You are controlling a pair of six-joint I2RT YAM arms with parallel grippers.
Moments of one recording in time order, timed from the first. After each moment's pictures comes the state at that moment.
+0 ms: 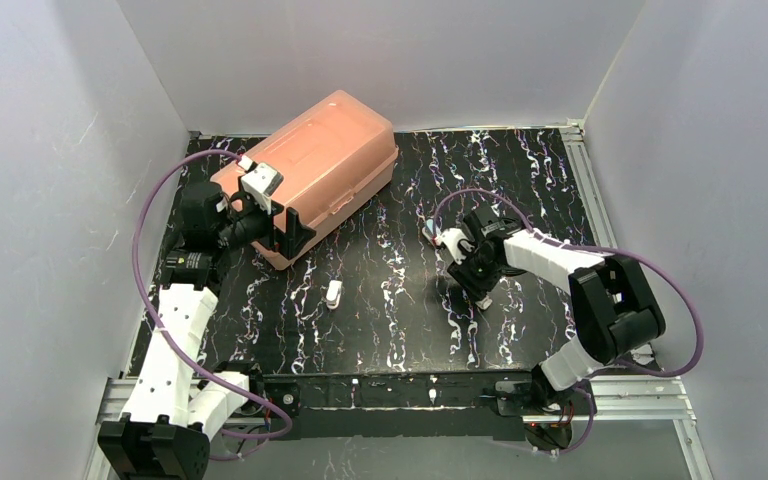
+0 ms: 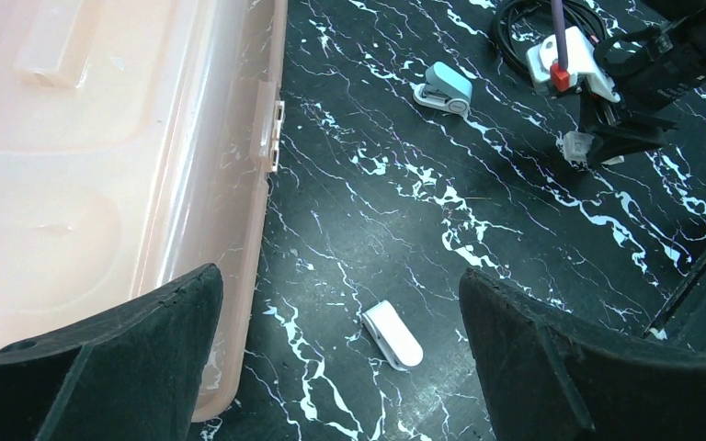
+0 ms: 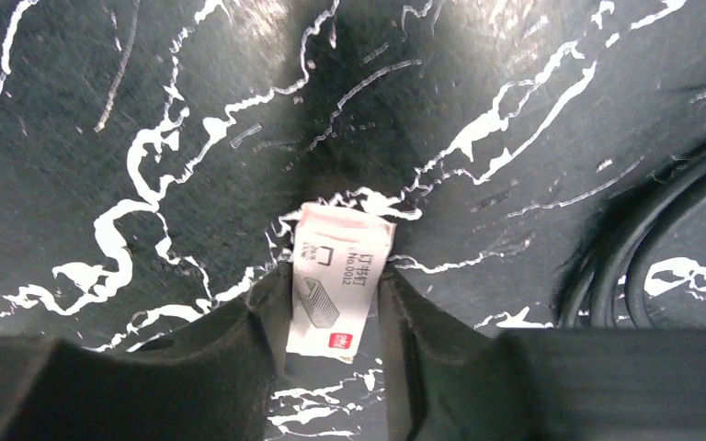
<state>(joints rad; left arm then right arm) -0.06 0.94 0.97 -0.48 0.66 0.20 0.46 1.55 0.88 -0.67 -0.19 -0.45</state>
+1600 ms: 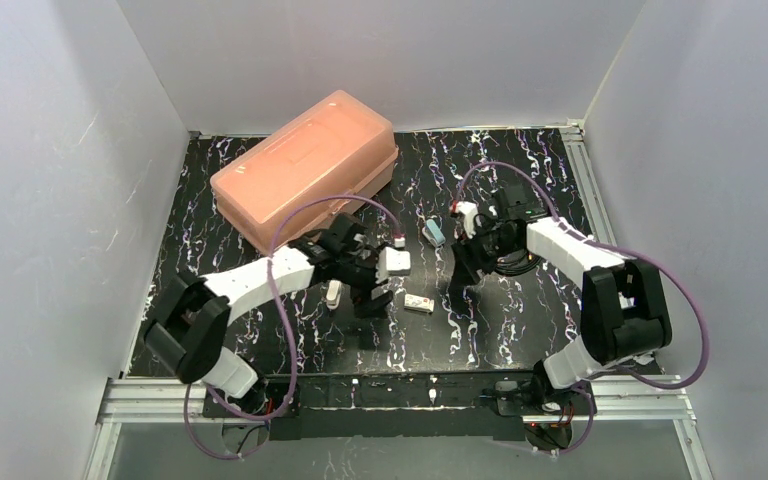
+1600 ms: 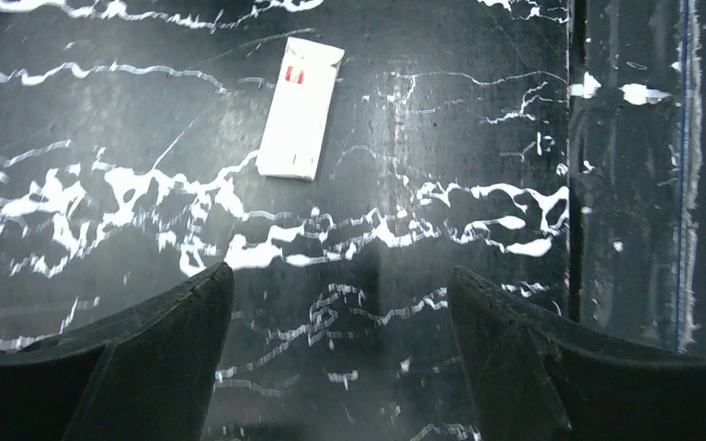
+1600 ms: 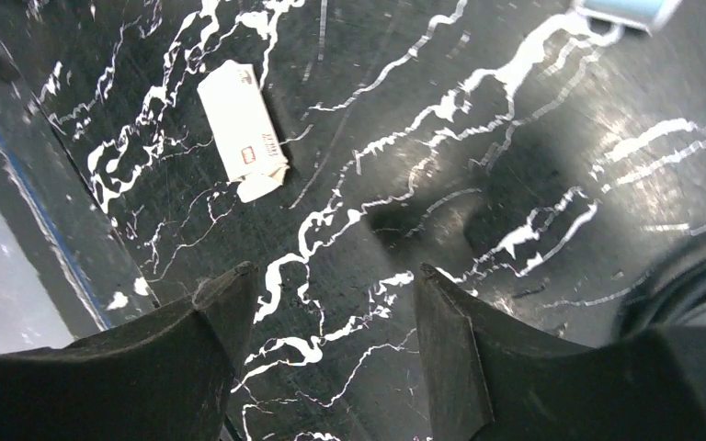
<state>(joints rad) -0.68 1.46 0.89 -0.41 0.67 0.61 0.33 1.51 0.96 -0.66 -0.68 -0.45</state>
